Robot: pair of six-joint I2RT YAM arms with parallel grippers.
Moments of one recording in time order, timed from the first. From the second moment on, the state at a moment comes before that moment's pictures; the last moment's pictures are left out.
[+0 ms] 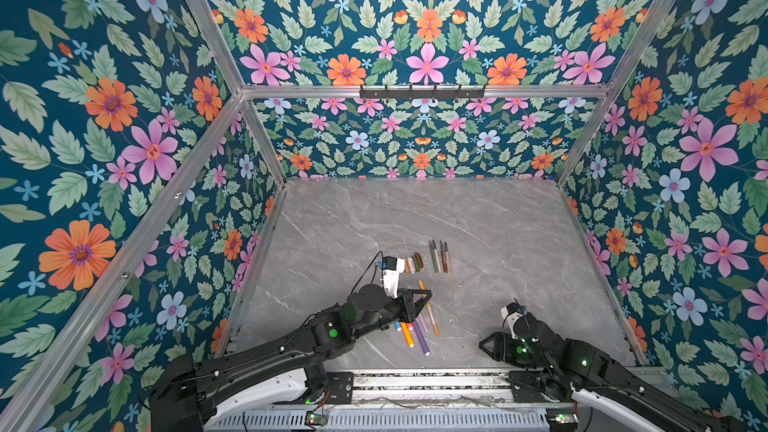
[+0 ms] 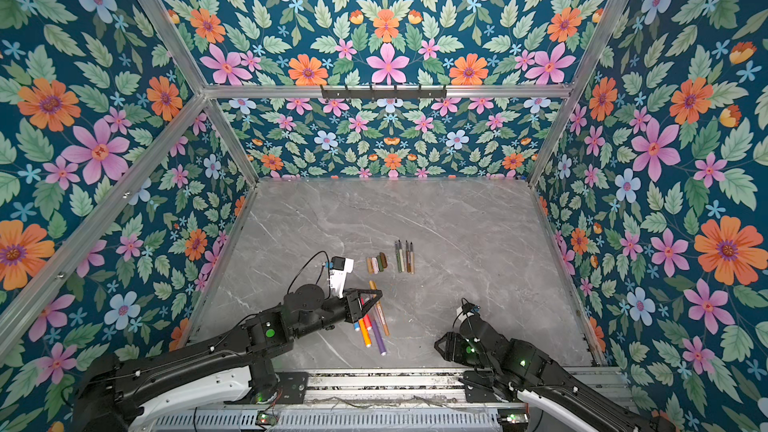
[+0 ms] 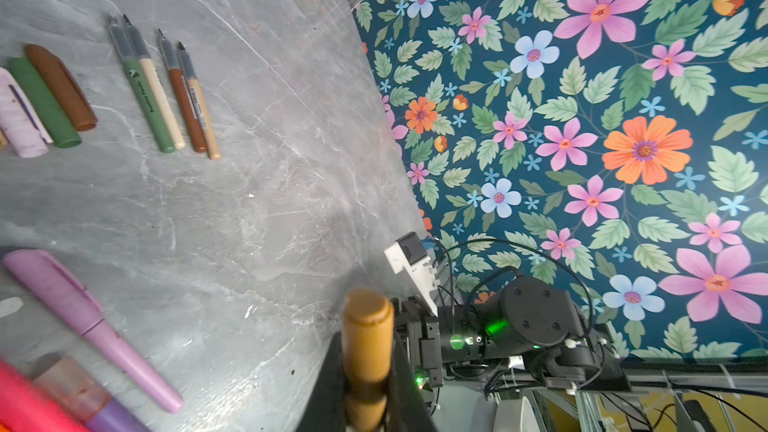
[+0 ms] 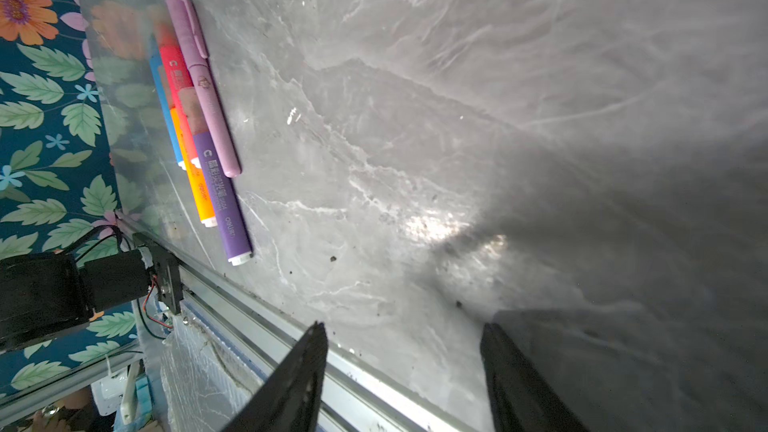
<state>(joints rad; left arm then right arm) -1.12 0.89 0.49 0.09 -0.01 -0.99 0.92 0.27 0.17 -0.76 -0.13 1.09</state>
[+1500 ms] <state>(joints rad) -1.05 1.11 0.64 0.01 0.09 -0.90 0.94 0.94 0.58 -0.21 -0.33 0.76</state>
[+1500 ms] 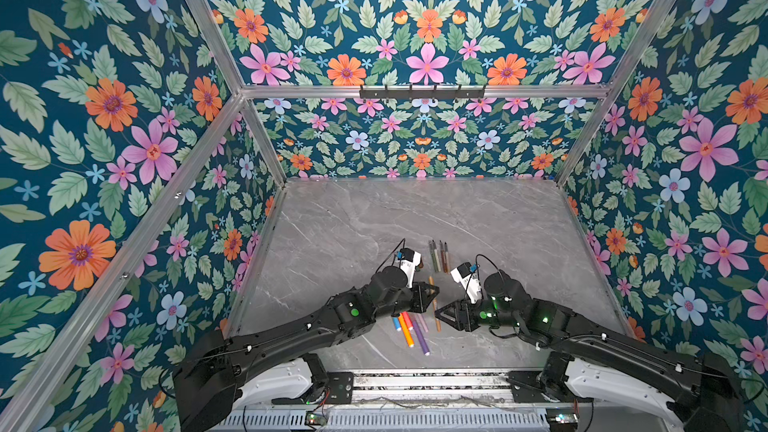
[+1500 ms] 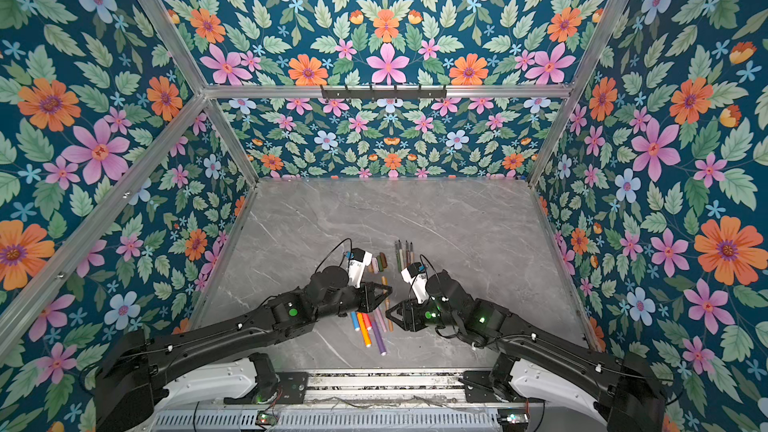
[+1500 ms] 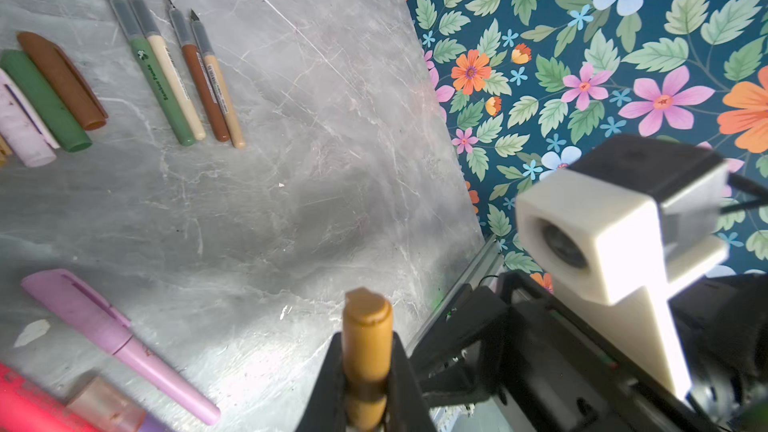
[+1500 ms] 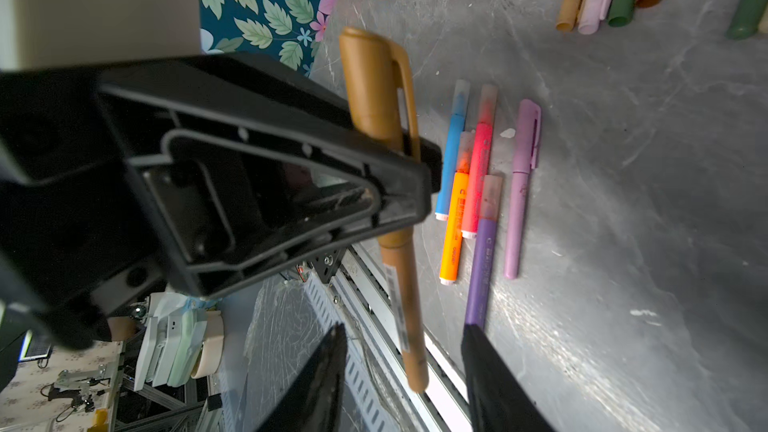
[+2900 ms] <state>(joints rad) -0.58 1.15 0.76 -0.05 0.37 -0.84 1.22 1.05 0.40 -0.08 -0.20 0.90</state>
